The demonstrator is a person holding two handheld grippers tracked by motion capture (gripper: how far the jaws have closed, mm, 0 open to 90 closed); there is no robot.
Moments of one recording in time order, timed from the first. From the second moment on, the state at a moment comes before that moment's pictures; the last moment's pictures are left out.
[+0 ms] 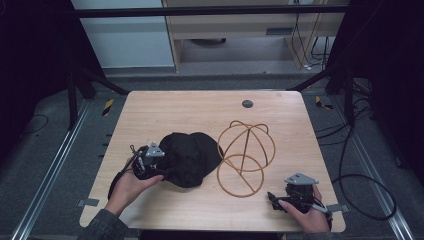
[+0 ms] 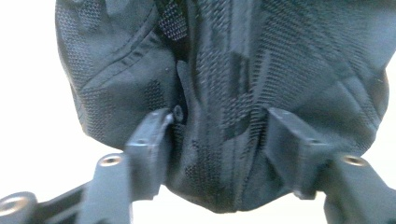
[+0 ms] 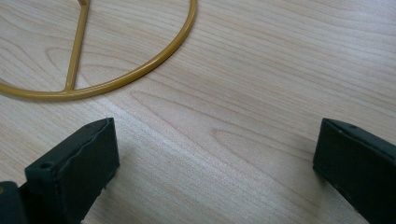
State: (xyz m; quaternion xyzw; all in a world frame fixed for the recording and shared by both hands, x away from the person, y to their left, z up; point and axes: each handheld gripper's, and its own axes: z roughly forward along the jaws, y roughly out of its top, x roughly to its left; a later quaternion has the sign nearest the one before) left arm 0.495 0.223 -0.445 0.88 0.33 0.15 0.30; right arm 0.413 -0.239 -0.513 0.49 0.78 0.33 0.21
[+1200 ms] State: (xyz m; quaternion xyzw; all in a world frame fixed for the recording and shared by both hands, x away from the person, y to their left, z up) left arm 0.493 0.266 -0.372 0.87 0.34 0.11 0.34; right arm 0.413 -0.239 -0.513 0.49 0.78 0.33 0.21
